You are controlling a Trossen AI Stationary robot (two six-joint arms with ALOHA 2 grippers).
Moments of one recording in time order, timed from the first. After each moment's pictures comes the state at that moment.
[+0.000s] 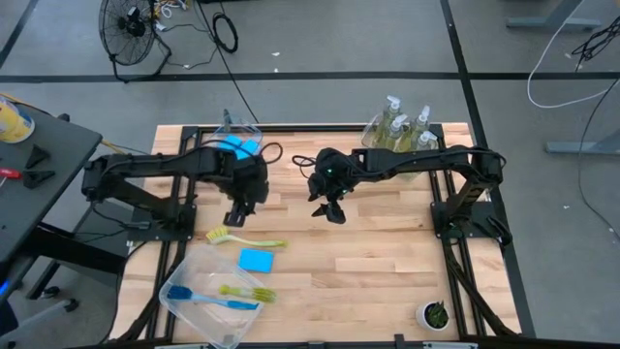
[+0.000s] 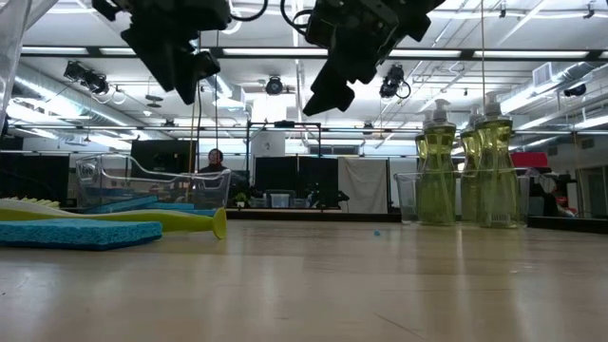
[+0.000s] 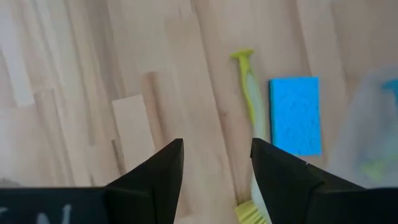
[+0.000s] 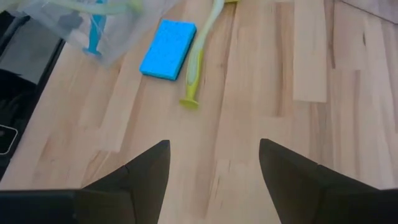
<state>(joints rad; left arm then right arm) 0.10 1.34 1.19 -1.06 0.13 0.30 -0.12 1.73 1.35 -0.50 -0.38 -0.11</state>
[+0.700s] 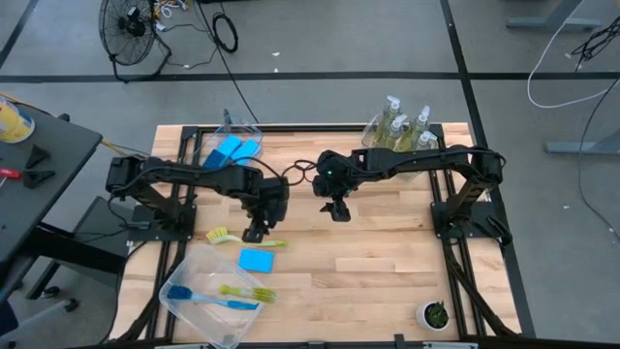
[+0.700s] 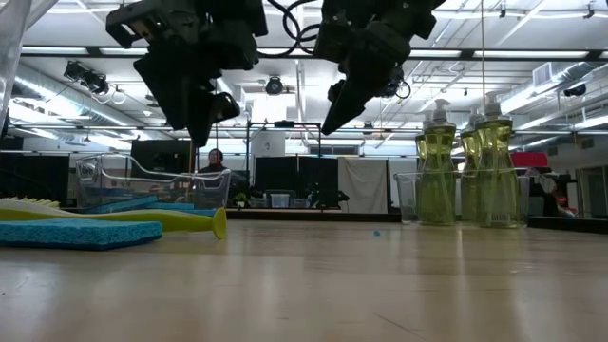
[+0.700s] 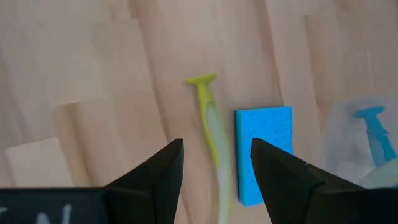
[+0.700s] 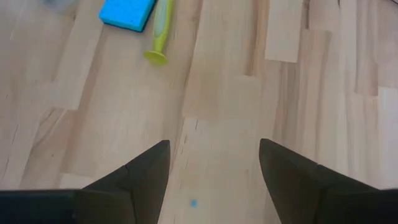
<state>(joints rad) 0.03 1.56 1.14 -0.85 0.28 0.19 -0.13 1.73 1.35 -0.63 -0.24 -0.22</state>
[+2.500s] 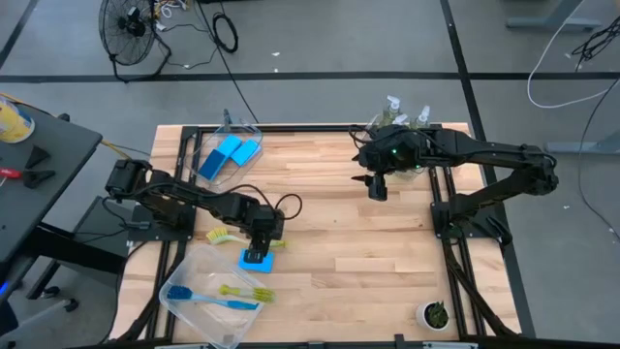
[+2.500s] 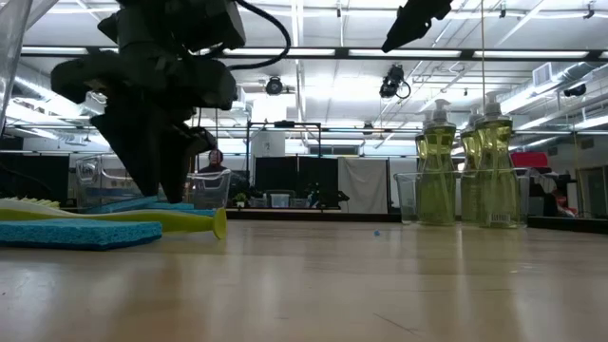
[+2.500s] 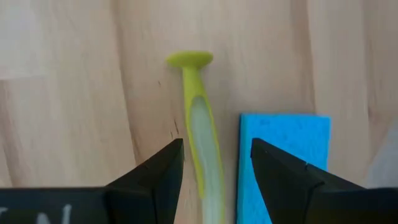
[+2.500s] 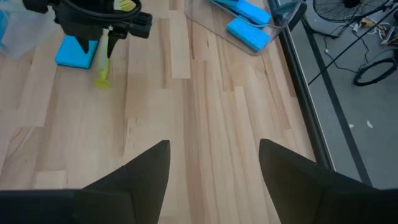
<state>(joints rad) -0.16 1.58 0.90 -0.54 0.11 -0.05 -0.13 1.27 1.35 -0.85 0.07 -0.16</state>
